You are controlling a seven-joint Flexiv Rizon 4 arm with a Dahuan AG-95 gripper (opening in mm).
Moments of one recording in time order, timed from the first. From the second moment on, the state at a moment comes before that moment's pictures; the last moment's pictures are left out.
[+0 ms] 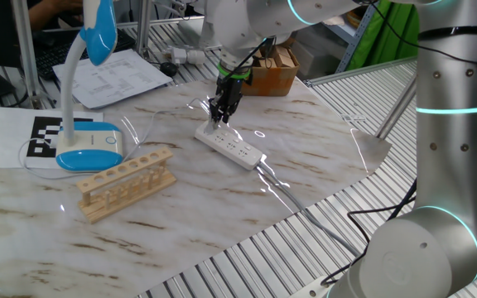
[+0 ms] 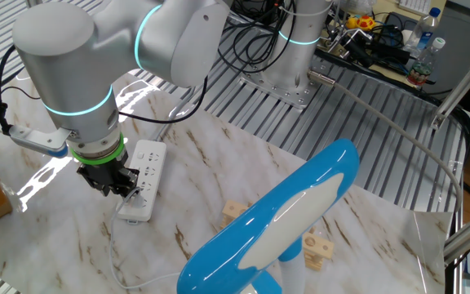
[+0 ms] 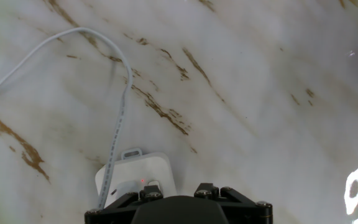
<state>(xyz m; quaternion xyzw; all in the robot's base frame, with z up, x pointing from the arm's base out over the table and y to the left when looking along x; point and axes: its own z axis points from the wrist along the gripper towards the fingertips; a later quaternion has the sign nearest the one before) 0.644 -0.132 0.029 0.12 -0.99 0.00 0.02</state>
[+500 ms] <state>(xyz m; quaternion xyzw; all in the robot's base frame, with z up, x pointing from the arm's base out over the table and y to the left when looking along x) 0.645 -0.131 0.028 0.12 -0.99 0.00 0.02</state>
